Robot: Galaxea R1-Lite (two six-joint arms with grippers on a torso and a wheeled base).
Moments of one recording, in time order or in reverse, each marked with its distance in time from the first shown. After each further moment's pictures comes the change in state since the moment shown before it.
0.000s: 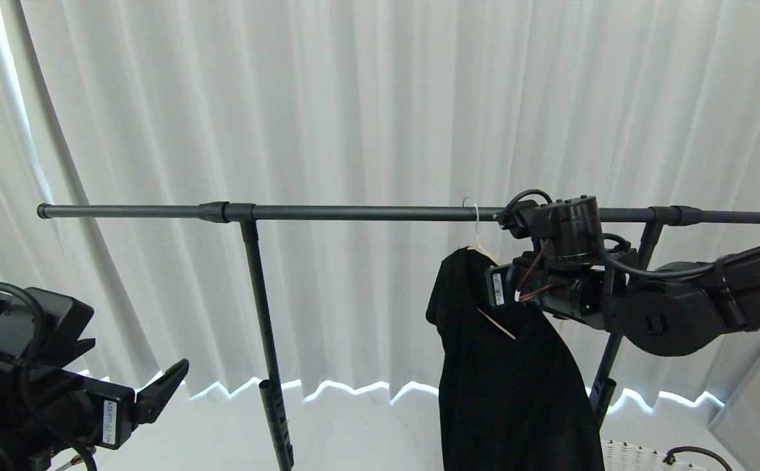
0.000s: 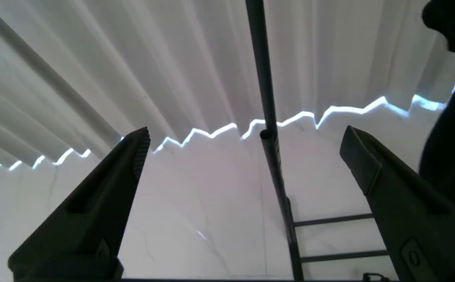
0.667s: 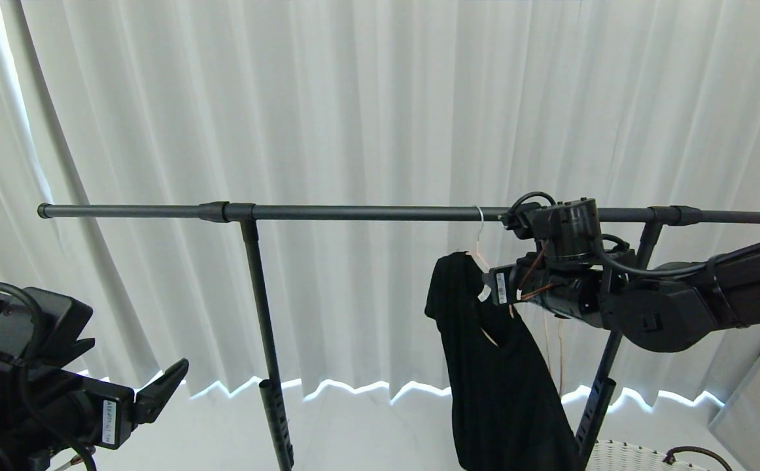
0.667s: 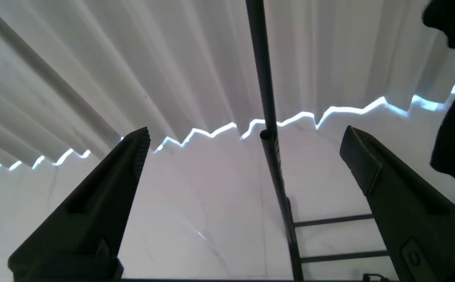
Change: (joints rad) left arm 0.000 -0.001 0.000 0.000 -0.001 -0.001; right arm -0.024 0.016 -0.004 -0.002 0.000 0.022
